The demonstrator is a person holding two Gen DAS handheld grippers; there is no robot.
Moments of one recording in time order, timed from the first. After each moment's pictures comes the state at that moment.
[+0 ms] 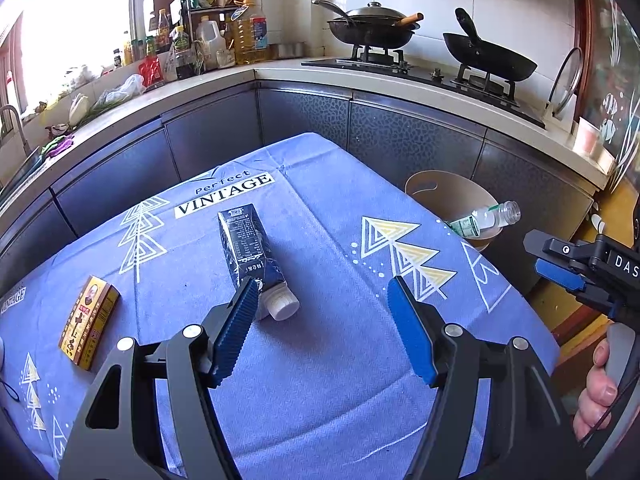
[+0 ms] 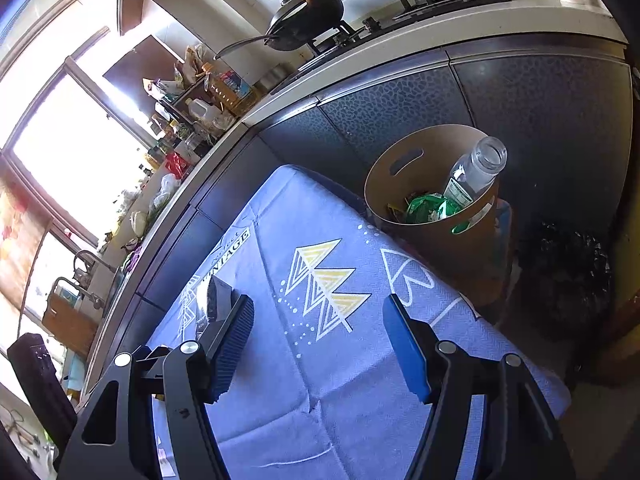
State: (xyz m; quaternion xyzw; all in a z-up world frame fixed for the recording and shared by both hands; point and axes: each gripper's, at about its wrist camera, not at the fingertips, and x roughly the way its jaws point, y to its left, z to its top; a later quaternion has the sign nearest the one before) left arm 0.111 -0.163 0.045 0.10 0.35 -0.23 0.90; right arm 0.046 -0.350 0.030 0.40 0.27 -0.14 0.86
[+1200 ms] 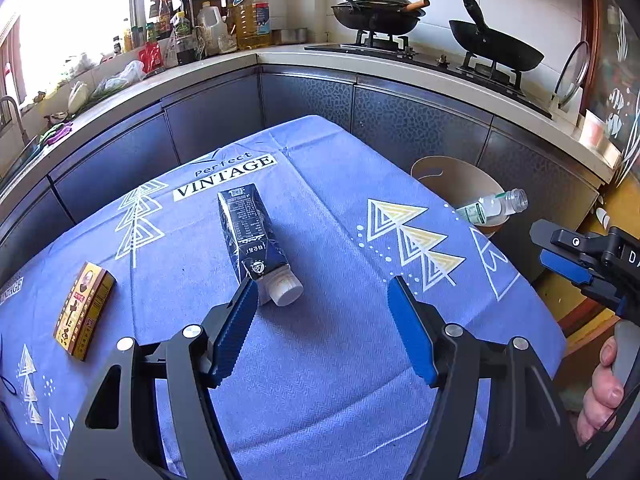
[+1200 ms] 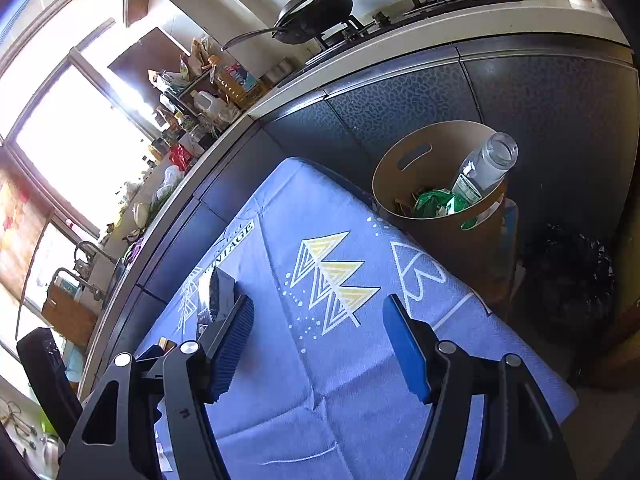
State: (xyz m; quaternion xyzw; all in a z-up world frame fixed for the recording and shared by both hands) left arm 0.119 -0.159 0.029 0.10 0.37 -0.22 0.89; right arm 0.053 -0.343 0.027 0.39 0.28 -0.13 0.87
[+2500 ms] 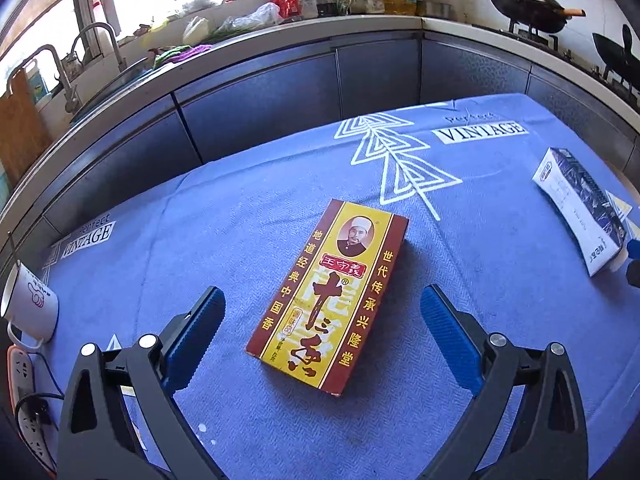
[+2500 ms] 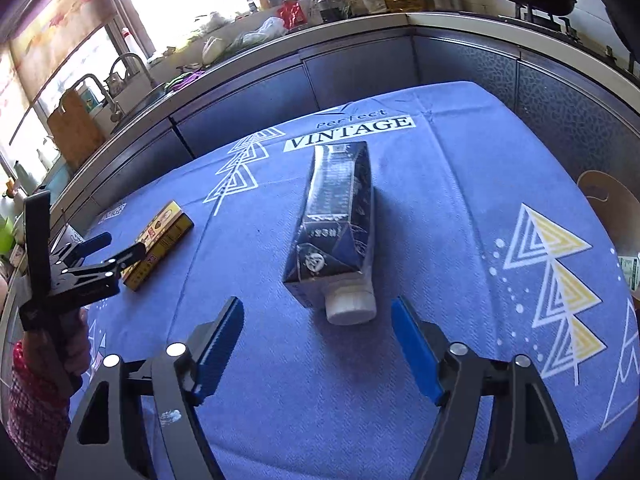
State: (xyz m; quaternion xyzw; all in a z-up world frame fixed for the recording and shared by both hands) left arm 0.234 0.083 -0.033 0.10 0.41 -0.05 0.90; right arm 0.230 -0.187 -0.006 0.16 0.43 0.03 0.89
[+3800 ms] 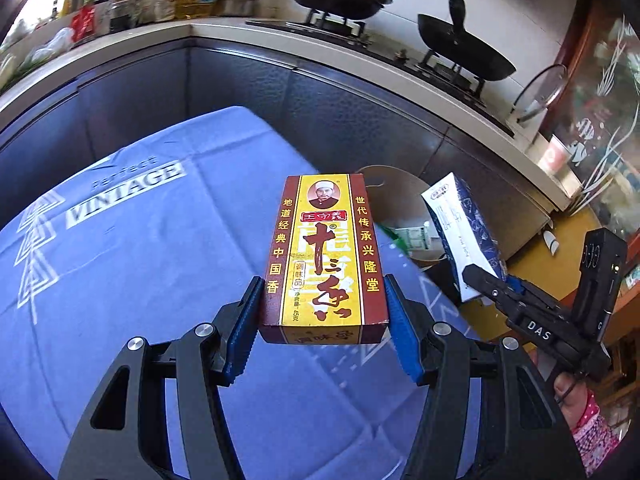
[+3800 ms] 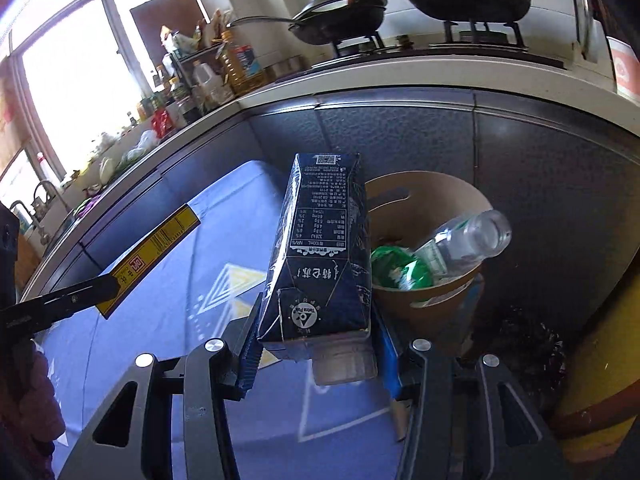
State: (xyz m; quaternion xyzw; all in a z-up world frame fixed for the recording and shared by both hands) left arm 0.207 -0.231 0.022 0.04 0.43 -0.36 0.83; right arm 0.098 -0.402 0.004 0.25 0.31 -0.17 0.90
